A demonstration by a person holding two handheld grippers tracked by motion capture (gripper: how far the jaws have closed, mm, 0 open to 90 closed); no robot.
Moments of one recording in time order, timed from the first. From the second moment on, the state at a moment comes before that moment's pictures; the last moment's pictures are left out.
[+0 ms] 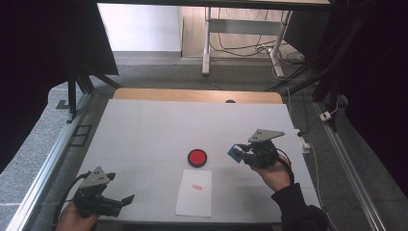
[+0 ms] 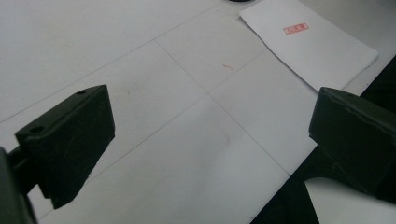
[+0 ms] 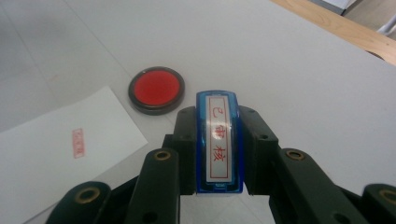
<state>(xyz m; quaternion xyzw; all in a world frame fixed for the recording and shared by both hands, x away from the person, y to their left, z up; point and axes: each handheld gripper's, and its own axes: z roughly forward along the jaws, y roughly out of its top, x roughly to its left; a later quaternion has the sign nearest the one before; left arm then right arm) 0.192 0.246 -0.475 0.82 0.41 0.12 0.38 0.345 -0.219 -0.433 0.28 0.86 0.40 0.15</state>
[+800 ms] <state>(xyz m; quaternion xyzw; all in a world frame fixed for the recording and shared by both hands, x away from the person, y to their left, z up) 0.192 0.244 -0.475 0.82 0.41 0.13 0.37 0.363 -0.227 -0.459 0.30 0.87 0.35 0.17</state>
